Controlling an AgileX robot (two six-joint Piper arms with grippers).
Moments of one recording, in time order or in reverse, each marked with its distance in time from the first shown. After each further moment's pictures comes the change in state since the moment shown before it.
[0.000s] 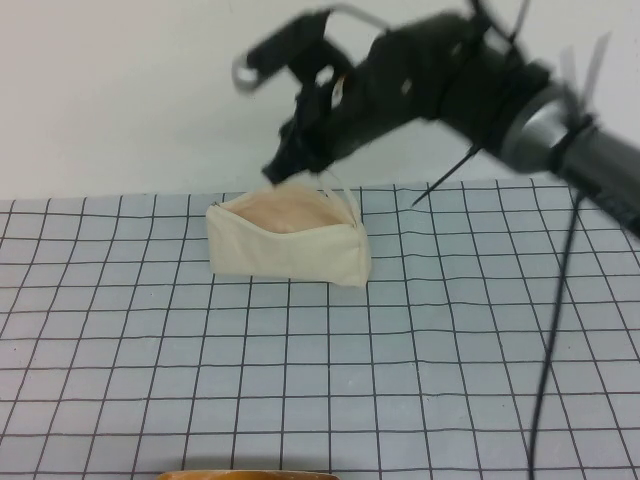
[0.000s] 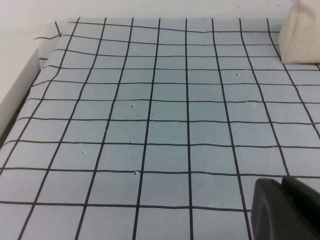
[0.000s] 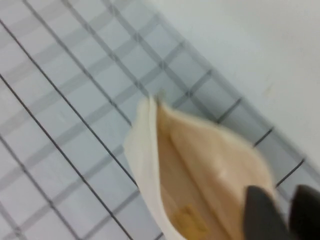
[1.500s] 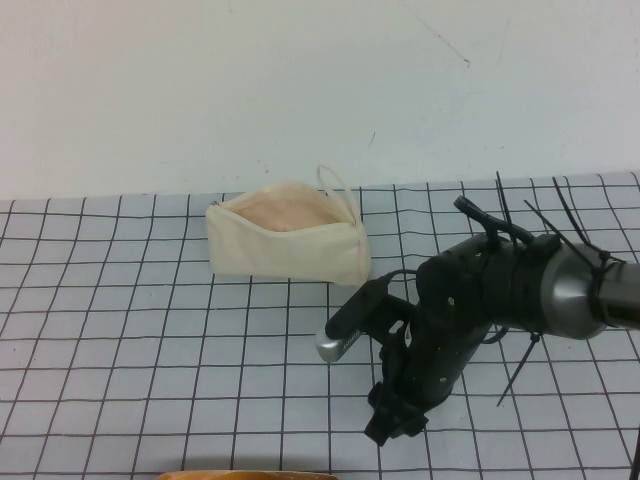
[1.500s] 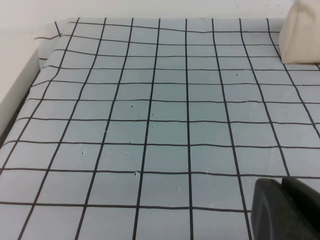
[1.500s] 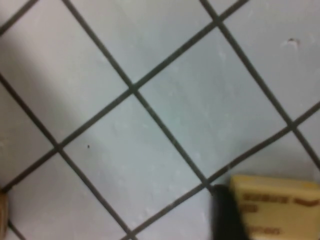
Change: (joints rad) right arm 0.038 -0.204 0.916 0.044 -0.089 -0.029; left arm 0.000 0.000 0.000 0.002 0.000 0.000
